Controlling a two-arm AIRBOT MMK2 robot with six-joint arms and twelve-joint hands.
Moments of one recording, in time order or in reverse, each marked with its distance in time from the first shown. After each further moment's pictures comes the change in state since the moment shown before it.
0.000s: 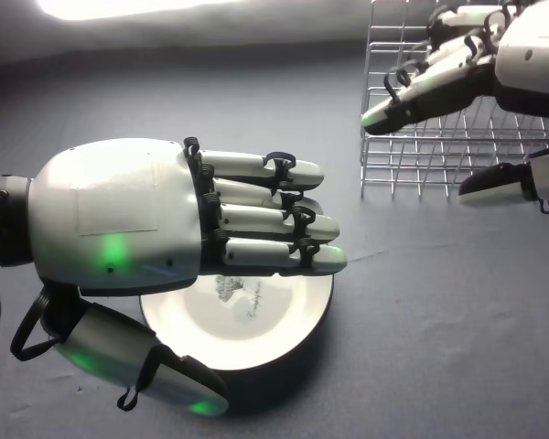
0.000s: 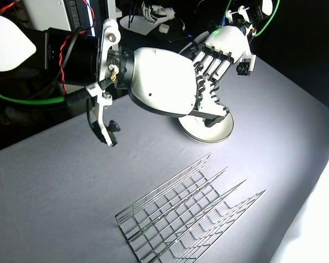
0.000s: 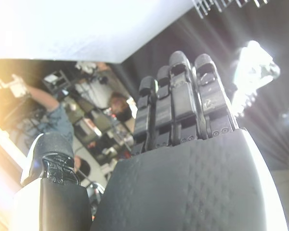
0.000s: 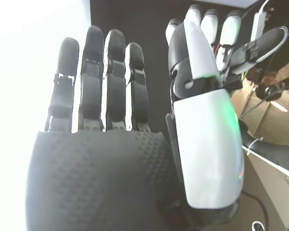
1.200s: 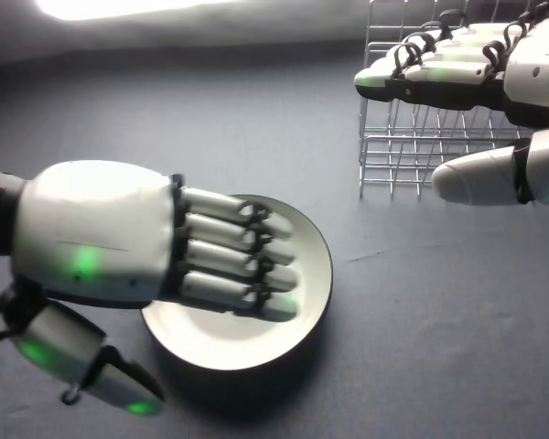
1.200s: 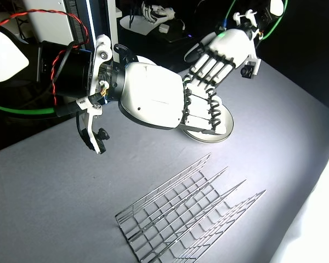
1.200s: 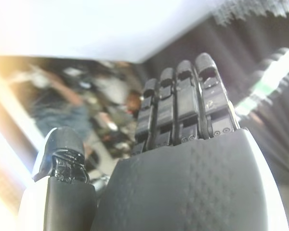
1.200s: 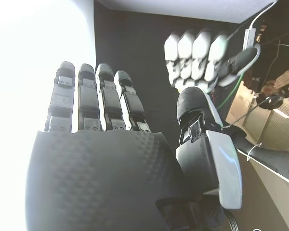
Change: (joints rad) left arm -0.028 -0.056 0.176 0.318 -0.113 -0.246; right arm -0.023 0.002 0.011 0.000 0.008 0.000
